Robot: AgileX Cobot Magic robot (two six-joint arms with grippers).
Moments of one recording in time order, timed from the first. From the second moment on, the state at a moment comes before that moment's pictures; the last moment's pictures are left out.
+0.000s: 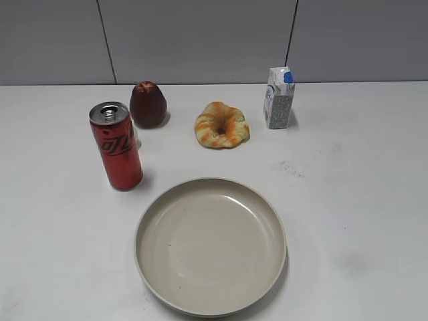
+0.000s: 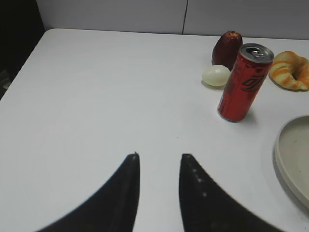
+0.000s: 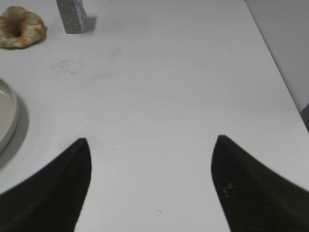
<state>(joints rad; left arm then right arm) -0.01 -0.01 -0.50 -0.17 1.03 0.11 0.09 -0.01 -0.49 -0.02 1.04 0.06</state>
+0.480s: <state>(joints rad) -0.01 -0.01 -0.50 -0.17 1.03 0.11 0.09 -0.01 -0.49 -0.02 1.04 0.06</state>
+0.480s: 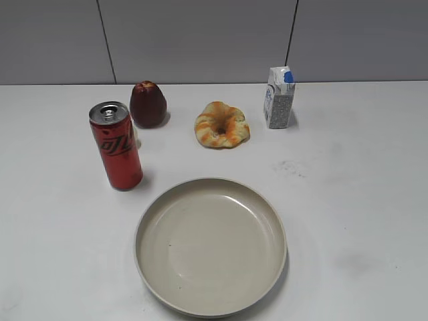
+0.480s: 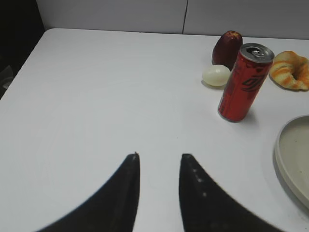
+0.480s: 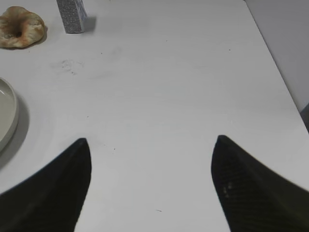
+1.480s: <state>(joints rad) -0.01 -0.01 -0.50 -0.17 1.03 0.11 0.16 1.08 -0.73 0.27 0.43 -0.17</state>
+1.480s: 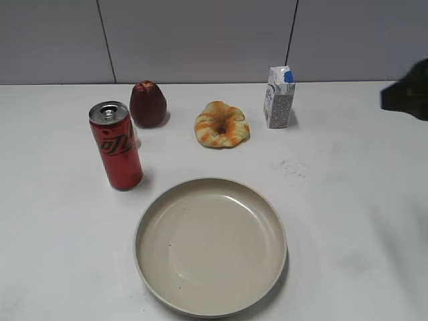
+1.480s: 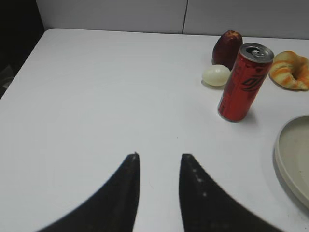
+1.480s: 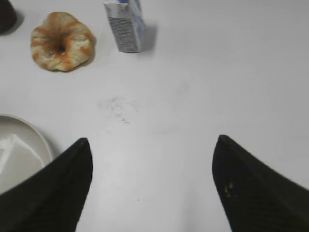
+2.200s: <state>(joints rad) -0.01 -0.01 -0.50 -0.17 1.03 0.11 0.70 1.98 -1.88 0.30 0.86 -0.20</state>
